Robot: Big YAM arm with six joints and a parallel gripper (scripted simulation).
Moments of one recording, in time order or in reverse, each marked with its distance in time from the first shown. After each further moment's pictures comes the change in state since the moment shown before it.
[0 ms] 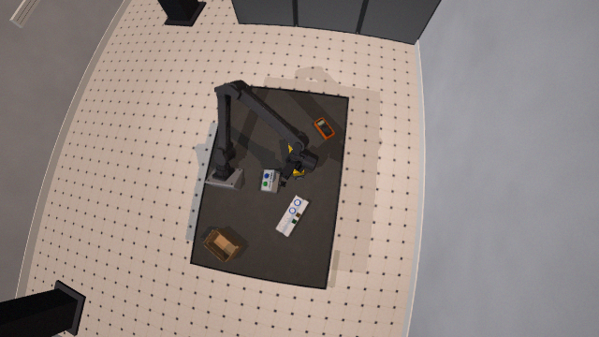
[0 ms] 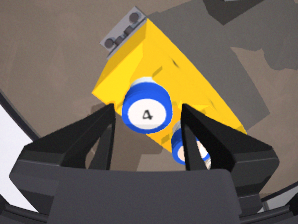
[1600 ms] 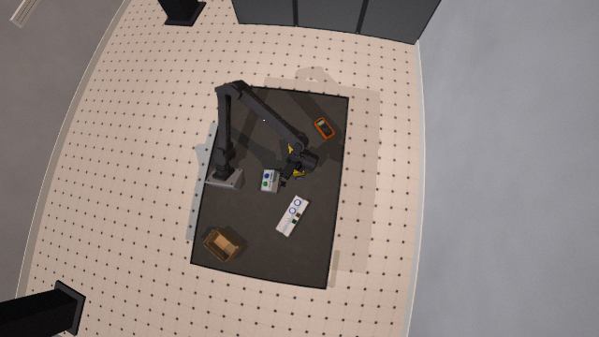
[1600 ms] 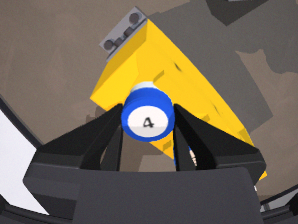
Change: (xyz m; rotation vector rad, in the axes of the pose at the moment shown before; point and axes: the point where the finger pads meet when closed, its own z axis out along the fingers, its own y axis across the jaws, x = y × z) arm 0.001 0.001 0.008 -0.003 0.001 0.004
